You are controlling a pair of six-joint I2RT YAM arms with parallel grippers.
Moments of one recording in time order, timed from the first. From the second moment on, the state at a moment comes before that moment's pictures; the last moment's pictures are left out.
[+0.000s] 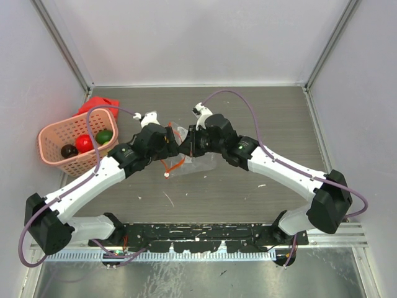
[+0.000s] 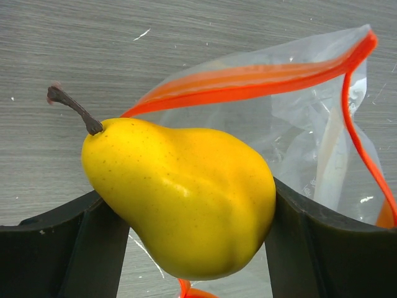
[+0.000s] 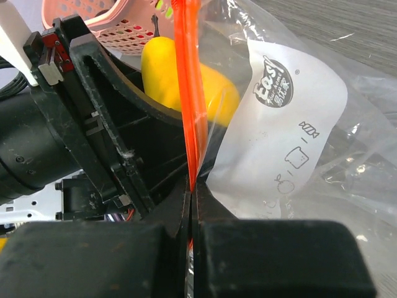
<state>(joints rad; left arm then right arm) -0.72 1.20 1.03 -0.55 -0.36 -0.74 0.84 1.42 1.17 -0.19 -0.19 0.62</state>
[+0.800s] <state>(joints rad) -0.70 1.21 1.00 -0.52 -0.27 -0.79 0.83 1.42 1.12 -0.12 -0.21 0.68</state>
